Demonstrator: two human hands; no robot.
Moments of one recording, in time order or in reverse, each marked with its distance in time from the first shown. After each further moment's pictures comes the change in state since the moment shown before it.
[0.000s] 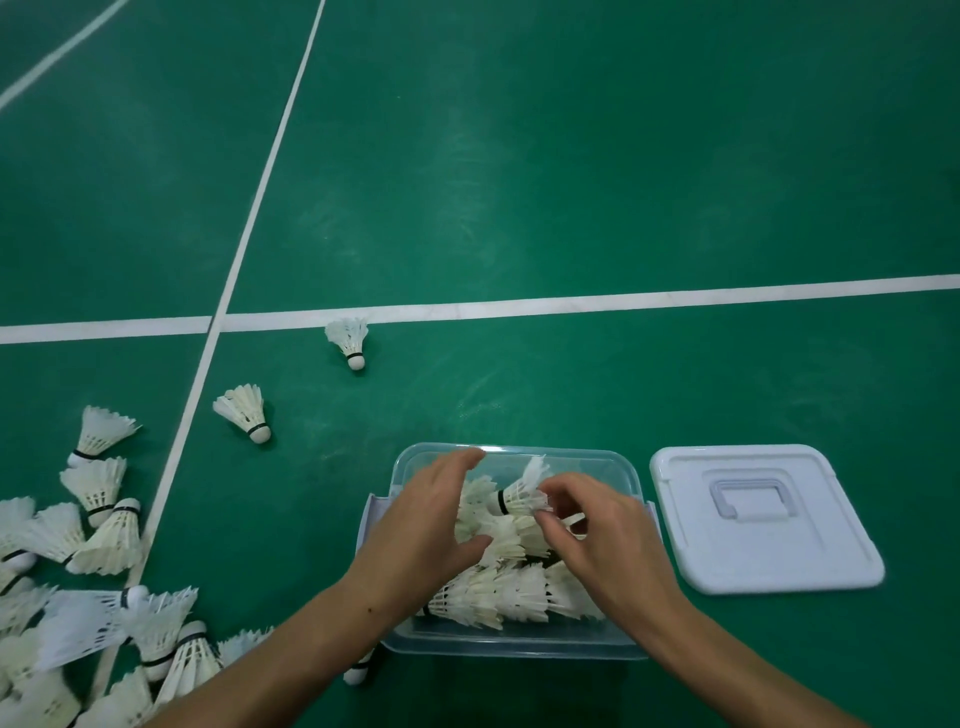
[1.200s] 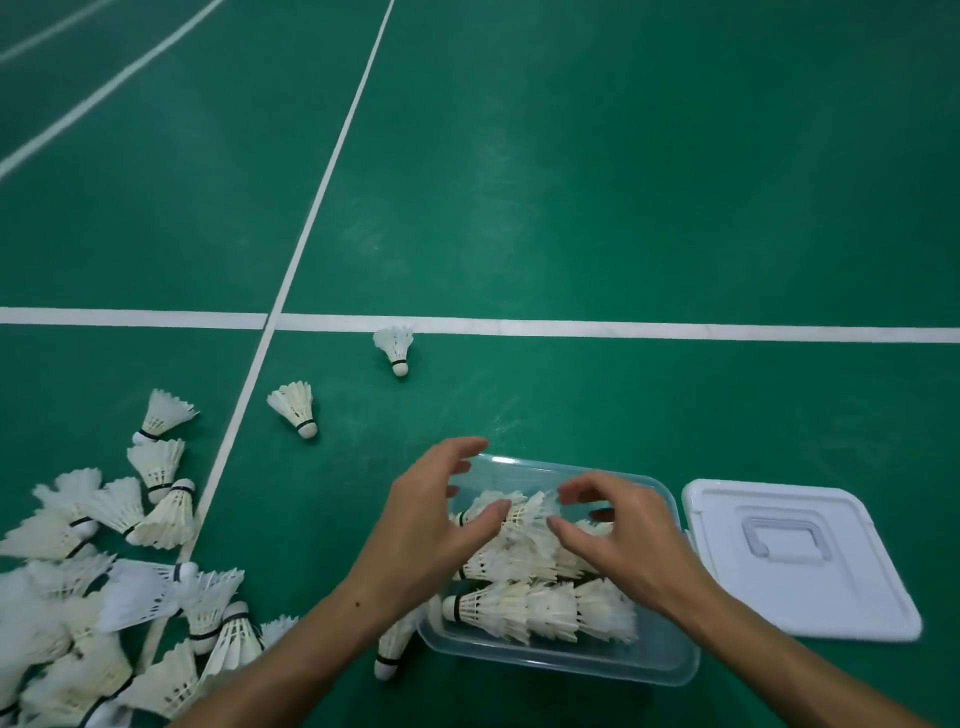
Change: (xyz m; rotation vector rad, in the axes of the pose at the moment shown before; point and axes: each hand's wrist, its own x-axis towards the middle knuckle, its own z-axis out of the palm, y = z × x) left_hand -0.015 -0.006 -0.037 -0.296 0.220 -0.096; right_hand 0.029 -0.018 -0.013 0.107 -0.226 0.106
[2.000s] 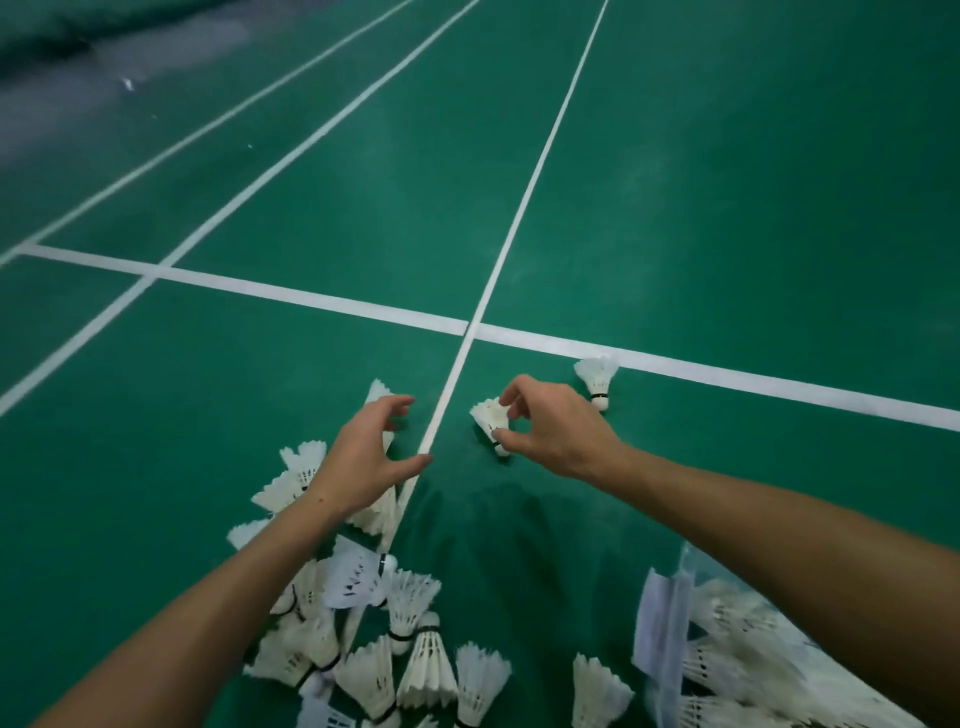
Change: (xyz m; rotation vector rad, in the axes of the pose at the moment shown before) left_hand 0.004 -0.218 -0.227 0.286 0.215 -0.311; right_hand 0.208 -0.212 0.177 -0.234 -0.219 -0.481
